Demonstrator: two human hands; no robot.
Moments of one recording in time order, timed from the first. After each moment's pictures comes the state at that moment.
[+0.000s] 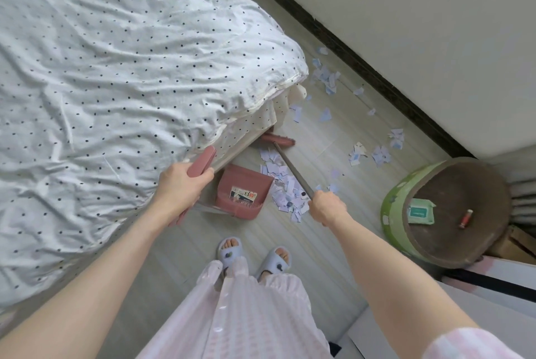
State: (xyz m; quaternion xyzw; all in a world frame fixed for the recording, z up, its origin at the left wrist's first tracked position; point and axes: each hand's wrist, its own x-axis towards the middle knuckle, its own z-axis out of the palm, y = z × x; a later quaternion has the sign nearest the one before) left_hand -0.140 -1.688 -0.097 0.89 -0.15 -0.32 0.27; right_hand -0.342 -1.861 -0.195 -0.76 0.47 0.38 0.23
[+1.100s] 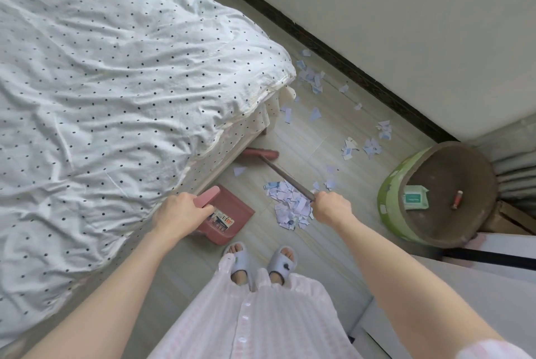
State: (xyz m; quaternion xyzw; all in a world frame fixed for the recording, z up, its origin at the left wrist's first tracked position) left_hand -0.131 -1.649 -0.121 0.90 -0.26 -0.34 0.00; right_hand -0.349 -1.836 -0.174 -0.78 0.46 0.38 0.17
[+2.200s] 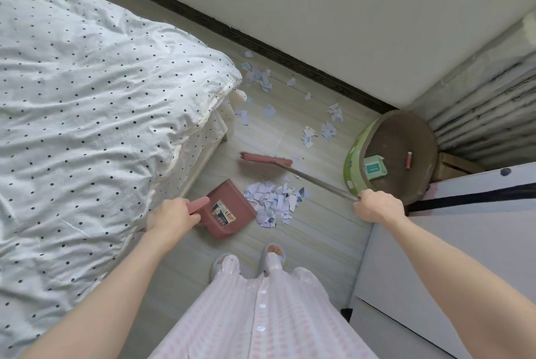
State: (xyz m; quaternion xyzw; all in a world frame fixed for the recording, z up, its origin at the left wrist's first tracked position) left_hand -0.139 -1.686 -0.131 0.85 -0.40 -0.32 -0.11; right_hand -0.477 -1.850 -0.113 -0.65 0.64 0.37 0.14
